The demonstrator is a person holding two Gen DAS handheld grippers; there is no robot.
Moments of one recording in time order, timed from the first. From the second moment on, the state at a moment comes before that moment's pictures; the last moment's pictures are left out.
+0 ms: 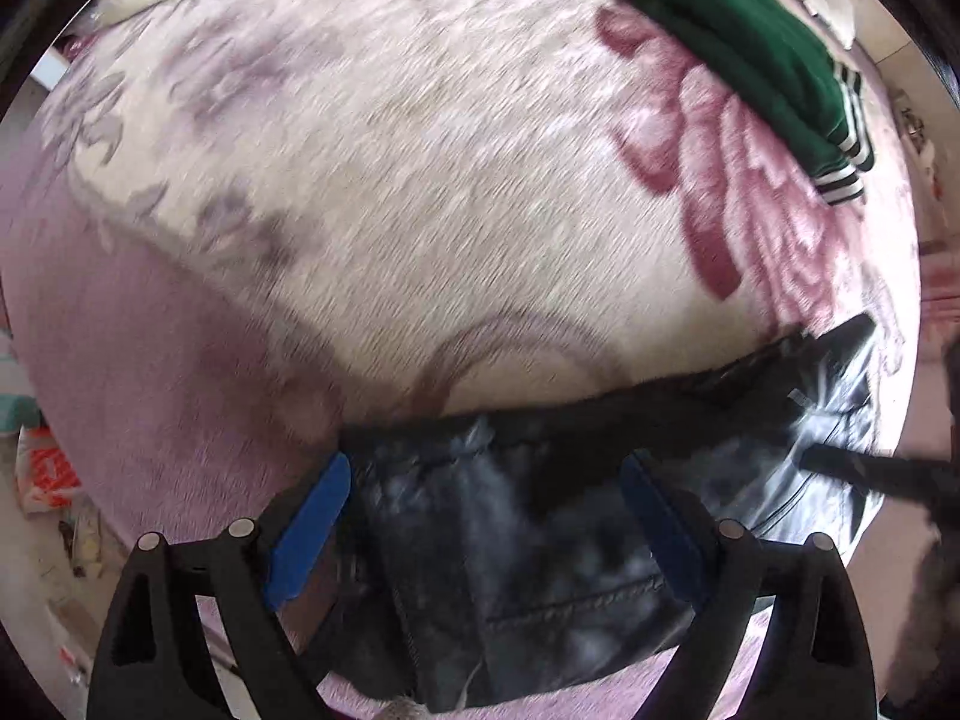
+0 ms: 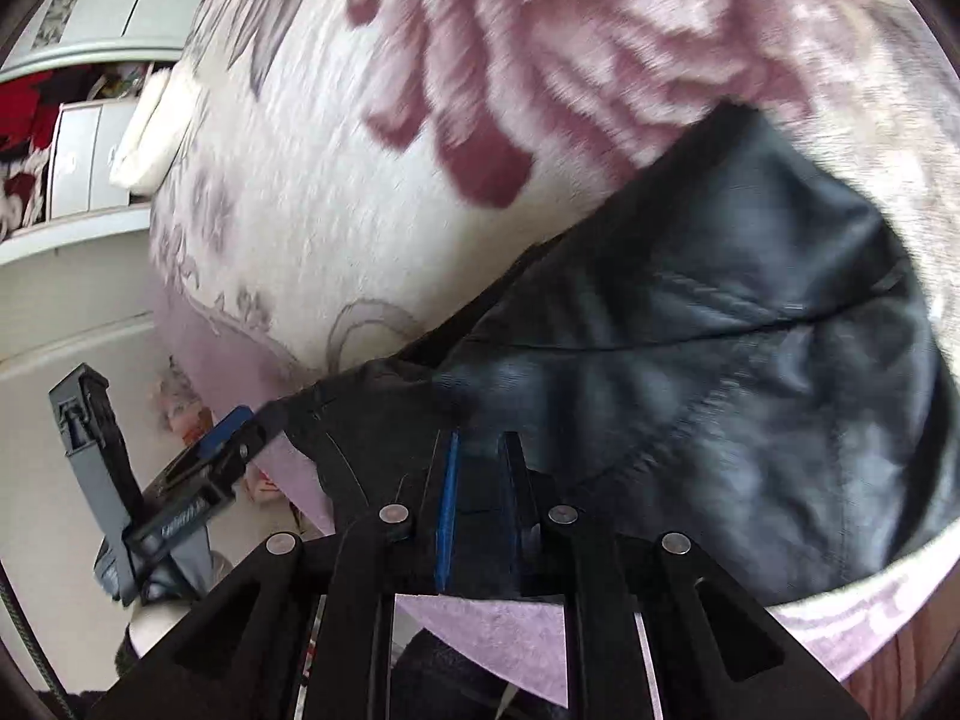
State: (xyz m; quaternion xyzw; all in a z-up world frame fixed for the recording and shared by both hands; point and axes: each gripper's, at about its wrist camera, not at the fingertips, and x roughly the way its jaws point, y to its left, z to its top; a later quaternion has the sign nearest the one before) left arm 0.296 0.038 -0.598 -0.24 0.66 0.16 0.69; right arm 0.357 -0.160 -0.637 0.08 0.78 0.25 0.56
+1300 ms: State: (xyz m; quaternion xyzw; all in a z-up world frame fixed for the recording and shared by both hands) left arm 0.369 -0.069 -0.685 -0.18 0.72 0.07 0.67; right arm 0.321 -0.370 -0.622 0.20 0.74 0.08 0.64
